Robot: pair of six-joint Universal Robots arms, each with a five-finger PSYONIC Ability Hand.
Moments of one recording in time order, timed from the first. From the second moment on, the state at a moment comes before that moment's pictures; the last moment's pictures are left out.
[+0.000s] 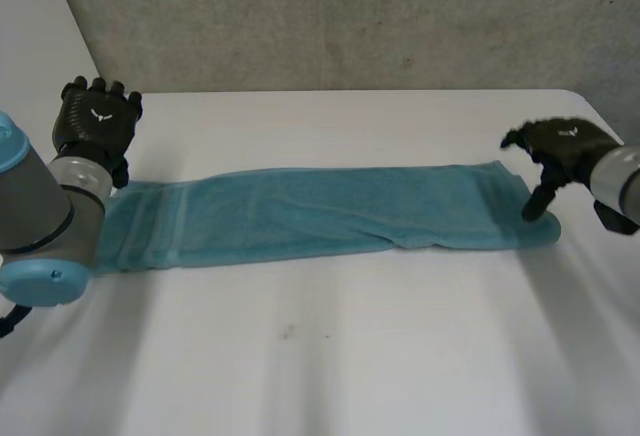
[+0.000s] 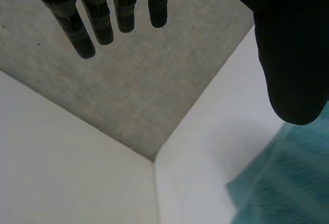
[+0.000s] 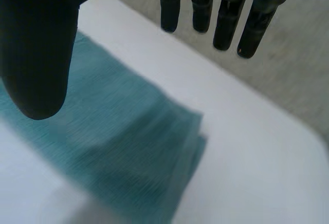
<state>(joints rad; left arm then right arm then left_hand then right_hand) 4.50 -2.00 -1.52 3.57 -1.63 3.84 1.65 -1.08 1.24 0.18 1.27 2.71 0.20 0.20 0.22 0.21 0.05 0.21 0.23 0.22 0.23 0.07</state>
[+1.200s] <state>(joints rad) 4.51 -1.79 -1.69 3.38 -1.51 3.43 1.79 -0.97 1.07 -0.03 1.31 2.62 0.20 0.20 0.22 0.21 0.05 0.95 1.17 1.19 1.19 0.97</state>
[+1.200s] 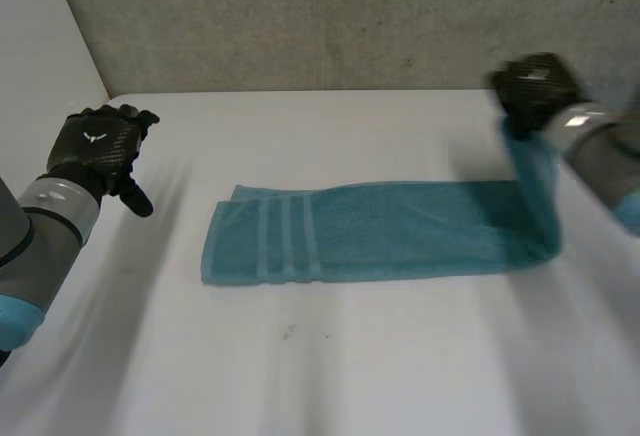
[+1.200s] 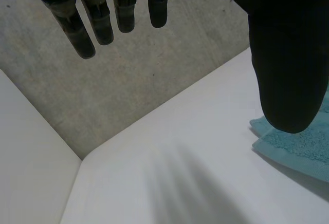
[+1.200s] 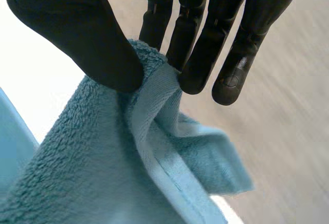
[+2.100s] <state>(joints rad) 4.19 -2.07 -1.50 3.38 -1.52 3.45 1.91 -1.05 1.54 -0.05 1.33 2.78 0.20 0.20 0.22 0.21 0.05 0.20 0.22 0.21 0.23 0.06</state>
